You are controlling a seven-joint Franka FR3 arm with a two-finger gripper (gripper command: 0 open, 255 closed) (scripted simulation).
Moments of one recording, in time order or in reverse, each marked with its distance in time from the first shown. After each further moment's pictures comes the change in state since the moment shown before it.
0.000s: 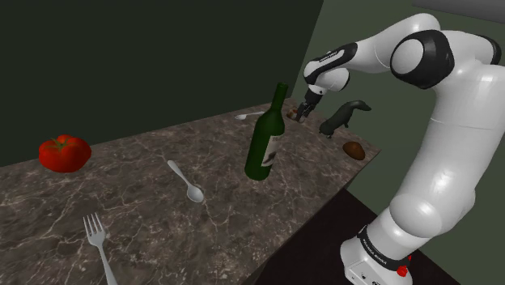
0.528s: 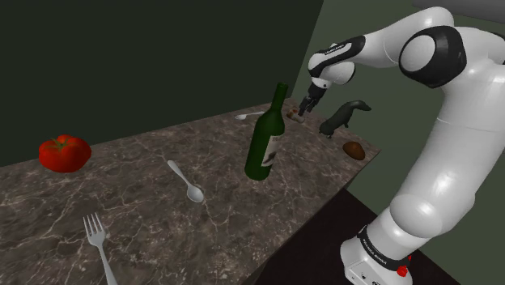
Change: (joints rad) arm 0.006 -0.054 -0.014 0.012 -0.031 -0.063 0.020
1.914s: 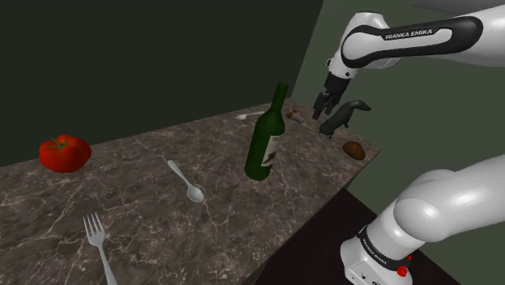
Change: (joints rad) arm 0.094 -0.727 0.162 -0.488 -0.309 -0.276 0.503
